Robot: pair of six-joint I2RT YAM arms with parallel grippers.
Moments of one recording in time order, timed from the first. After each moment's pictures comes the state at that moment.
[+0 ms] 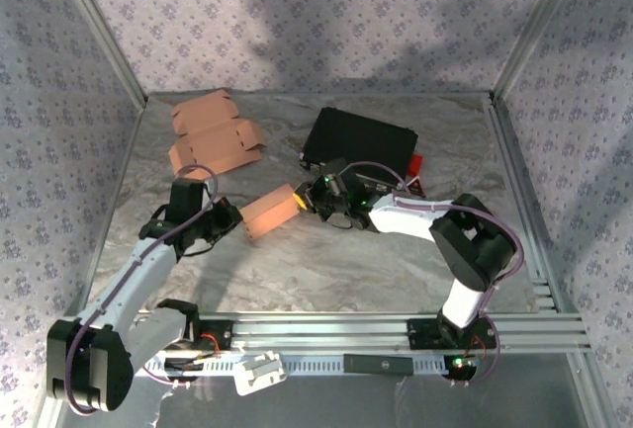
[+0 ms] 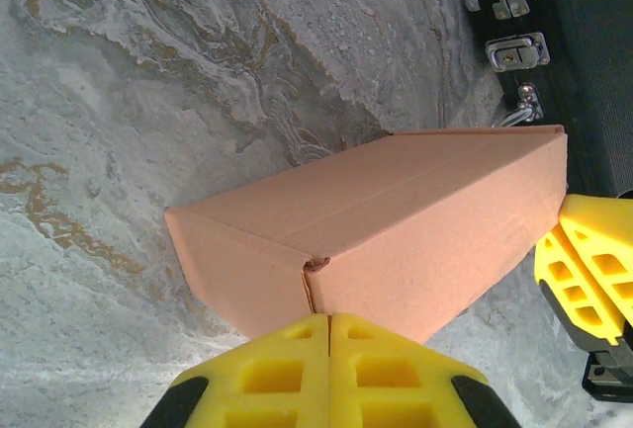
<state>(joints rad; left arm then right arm) -0.23 0.97 0.59 -0.48 0.34 -0.84 0.77 1.72 0.96 0.19 -0.21 1.53</state>
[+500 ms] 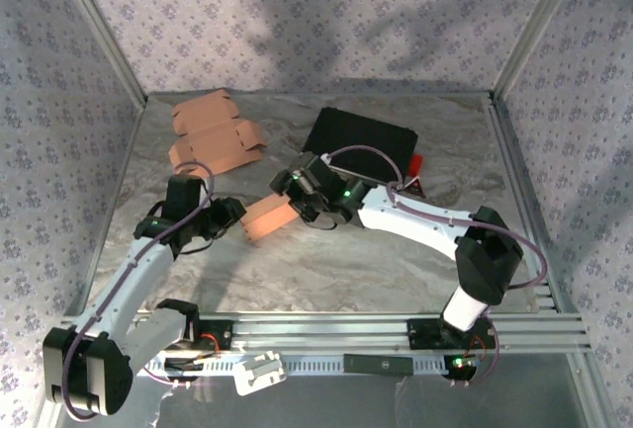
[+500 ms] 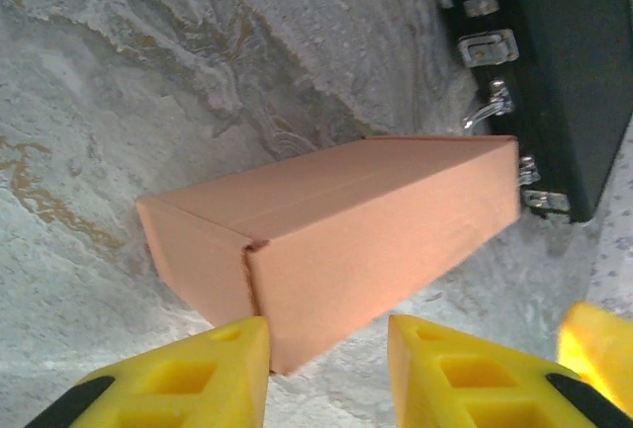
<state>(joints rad) -0.23 0.94 0.67 -0.58 0.35 -0.86 0.96 1.68 1.32 -0.37 0.05 1.49</state>
